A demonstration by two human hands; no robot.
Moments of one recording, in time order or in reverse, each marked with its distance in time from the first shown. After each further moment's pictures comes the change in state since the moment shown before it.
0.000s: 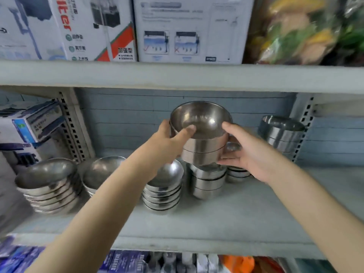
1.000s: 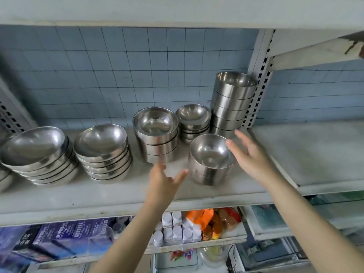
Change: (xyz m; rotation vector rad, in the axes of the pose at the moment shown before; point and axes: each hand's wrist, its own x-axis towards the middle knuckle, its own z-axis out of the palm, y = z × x) left_hand -0.025 -0.123 0.212 0.029 0.038 -0.151; right_hand -0.043 0.121 -0.154 -0.528 0.275 0.072
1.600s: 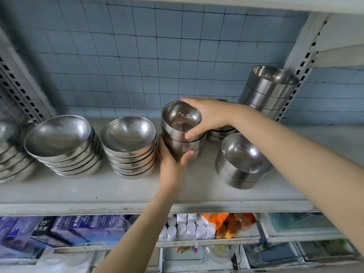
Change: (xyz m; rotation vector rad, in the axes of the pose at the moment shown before) left_hand 0.064 -0.032 -0.018 -0.306 0.218 0.100; right_hand 0.120 -0.129 0.097 -0.798 -0.539 -0.460
